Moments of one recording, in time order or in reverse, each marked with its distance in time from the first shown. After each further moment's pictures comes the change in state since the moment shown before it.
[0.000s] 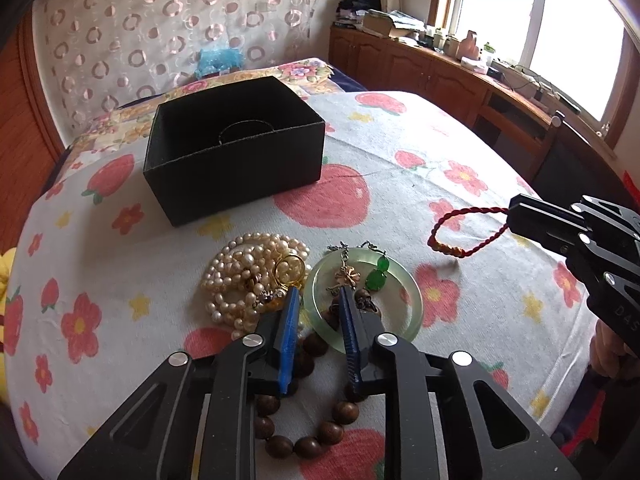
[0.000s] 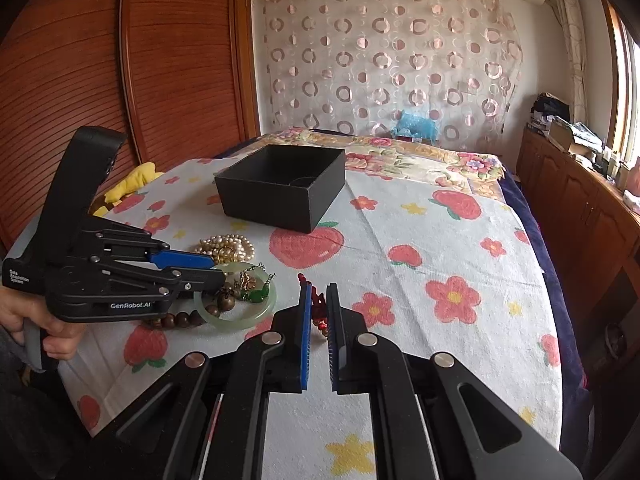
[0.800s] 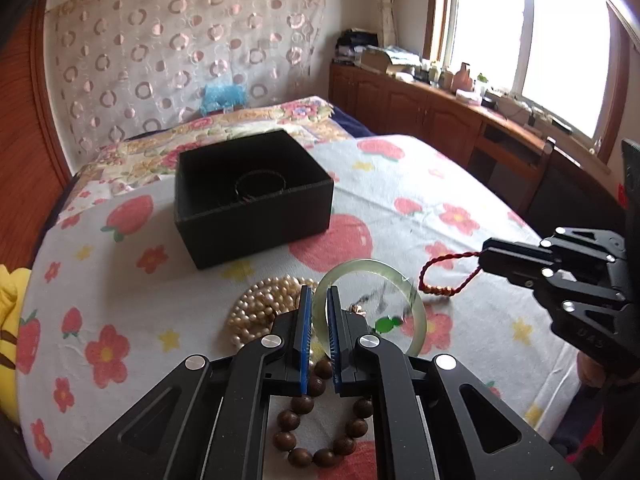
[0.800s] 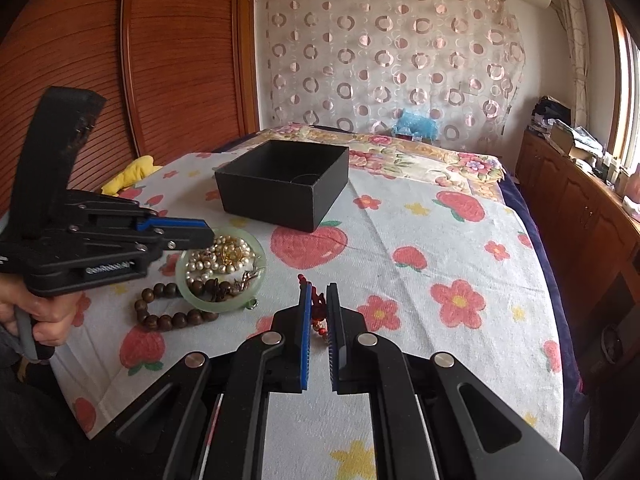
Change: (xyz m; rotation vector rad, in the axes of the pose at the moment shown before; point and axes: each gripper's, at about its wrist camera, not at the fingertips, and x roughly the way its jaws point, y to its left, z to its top) left arm -0.035 0.011 0.006 0.004 -0.160 0.000; right arm 0.007 0.008 0.007 -0.022 0.008 -0.019
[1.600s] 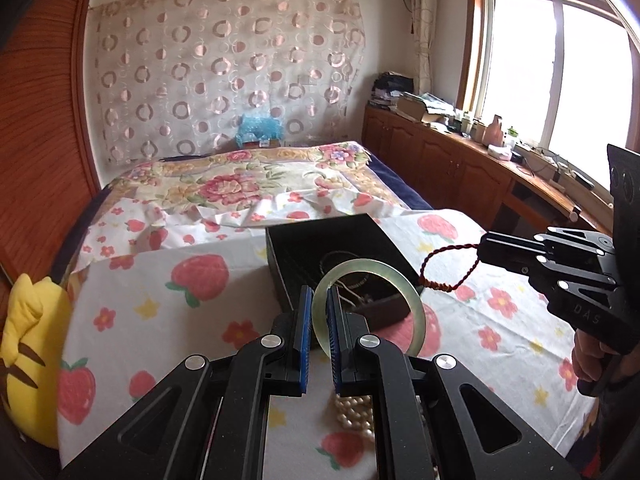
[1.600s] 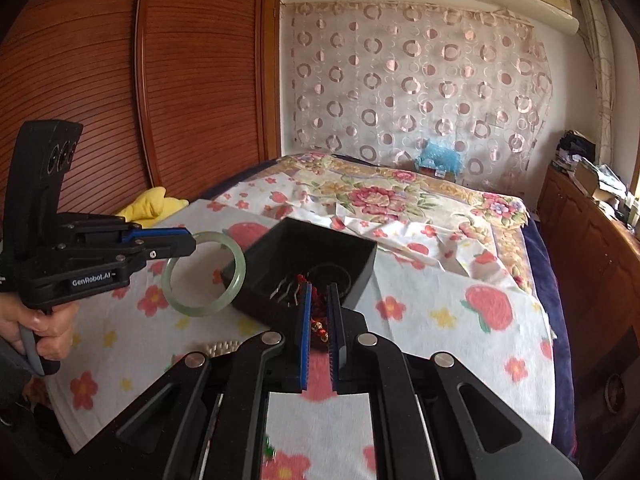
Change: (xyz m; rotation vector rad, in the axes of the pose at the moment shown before) left arm -0.017 0.078 0.054 -0.095 -0.127 0.068; right arm 0.044 0.003 0.113 -0.064 -0.062 0.089
